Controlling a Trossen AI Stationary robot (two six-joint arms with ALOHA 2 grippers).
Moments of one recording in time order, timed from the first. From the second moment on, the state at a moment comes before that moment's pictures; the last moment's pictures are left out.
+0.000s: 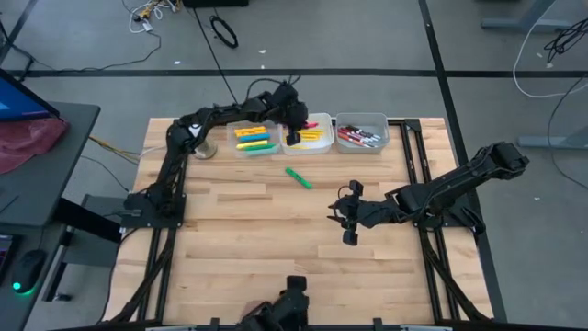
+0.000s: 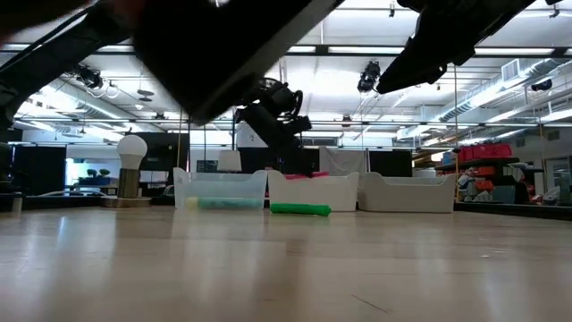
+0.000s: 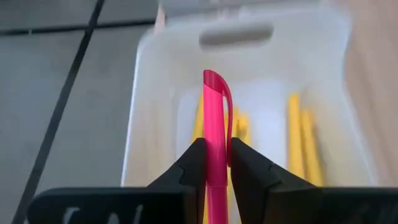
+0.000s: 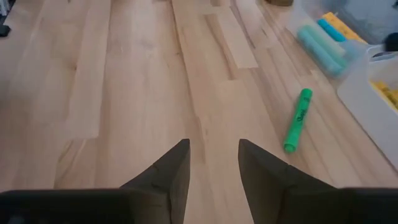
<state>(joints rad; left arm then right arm) 0.64 2.21 1.68 -0.24 0.28 0.54 0.35 1.27 0.77 -0.20 0.44 0.28</state>
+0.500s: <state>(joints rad) 0.64 2.21 1.68 -0.36 0.22 0.59 0.35 1.27 0.77 -0.19 0.46 0.26</state>
